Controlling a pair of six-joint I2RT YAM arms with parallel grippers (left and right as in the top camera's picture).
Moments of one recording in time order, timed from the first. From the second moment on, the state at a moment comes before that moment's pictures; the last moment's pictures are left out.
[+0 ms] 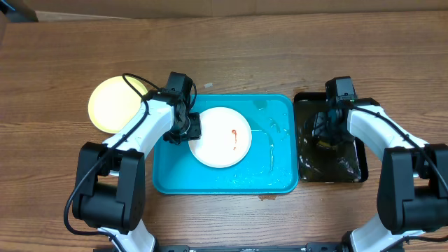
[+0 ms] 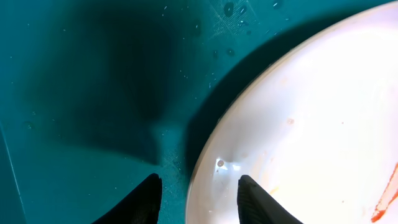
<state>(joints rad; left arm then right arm) -0.24 1.85 1.18 -0.78 0.09 -0.36 0.07 1.79 1.03 -0.62 0.14 0.28</state>
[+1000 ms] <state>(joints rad) -0.24 1.85 1.18 -0.78 0.09 -0.36 0.07 1.79 1.02 -0.47 0.16 0.27</state>
